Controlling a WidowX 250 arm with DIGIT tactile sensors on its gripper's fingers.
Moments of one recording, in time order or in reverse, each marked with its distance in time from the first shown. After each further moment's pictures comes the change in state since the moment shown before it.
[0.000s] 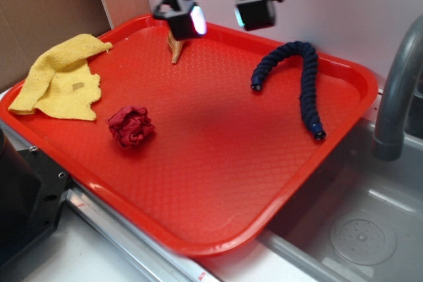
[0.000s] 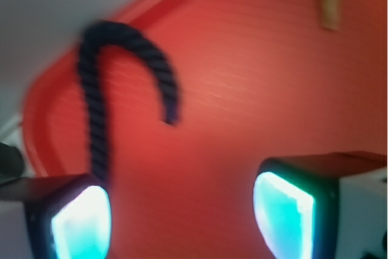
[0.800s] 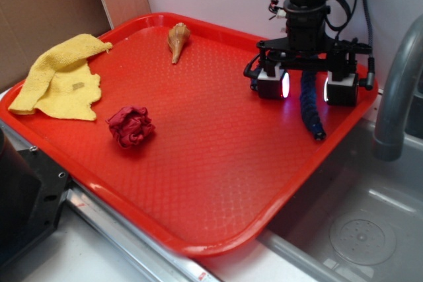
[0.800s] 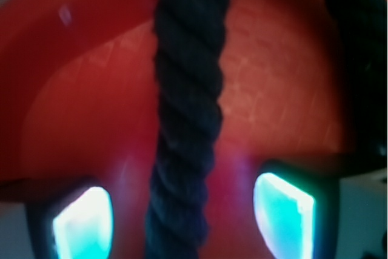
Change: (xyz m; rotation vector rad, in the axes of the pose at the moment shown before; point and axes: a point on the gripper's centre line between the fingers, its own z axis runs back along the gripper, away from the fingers) arm 0.009 -0.042 -0.101 0.162 0.057 -0.079
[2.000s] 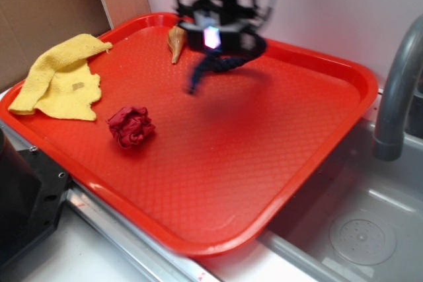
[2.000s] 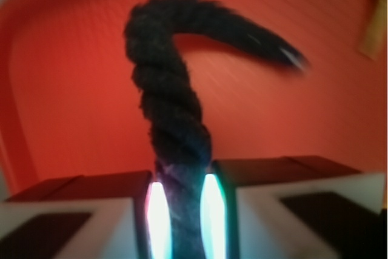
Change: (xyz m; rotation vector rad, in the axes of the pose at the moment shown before) arm -0.032 0.108 0.106 -0.076 0.123 -0.247
